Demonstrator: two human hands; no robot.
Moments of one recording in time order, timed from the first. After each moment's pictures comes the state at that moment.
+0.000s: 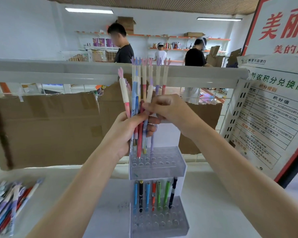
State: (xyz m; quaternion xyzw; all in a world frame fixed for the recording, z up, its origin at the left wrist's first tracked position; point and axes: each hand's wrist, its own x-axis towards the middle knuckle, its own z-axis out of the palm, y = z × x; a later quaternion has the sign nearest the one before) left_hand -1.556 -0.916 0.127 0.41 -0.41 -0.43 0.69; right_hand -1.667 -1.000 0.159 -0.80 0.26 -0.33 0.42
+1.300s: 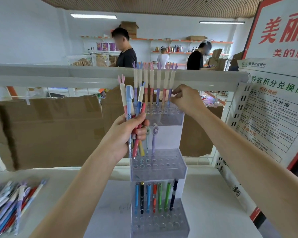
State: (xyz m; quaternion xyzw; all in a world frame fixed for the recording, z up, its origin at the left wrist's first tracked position) left_hand -1.547 -0.910 0.124 0.38 -0.40 -0.47 0.68; right_hand -1.671 -1.074 0.166 -0.82 0.41 -0.36 0.15
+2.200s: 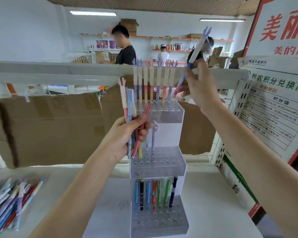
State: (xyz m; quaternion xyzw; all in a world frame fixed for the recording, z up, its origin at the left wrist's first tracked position) left_hand -1.551 -0.909 0.117 0.42 -0.39 -0.45 0.68; right_hand -1.693 -1.040 0.193 -0.74 0.27 -0.53 0.32
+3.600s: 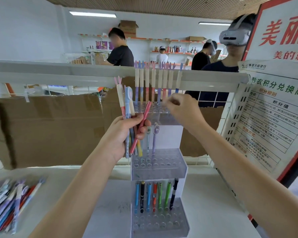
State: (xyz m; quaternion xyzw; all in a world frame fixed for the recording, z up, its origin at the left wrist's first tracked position) left_hand -1.542 -0.911 0.121 0.38 -0.36 -0.48 0.70; right_hand -1.674 -1.021 0.154 -0.82 0.35 -0.39 0.23
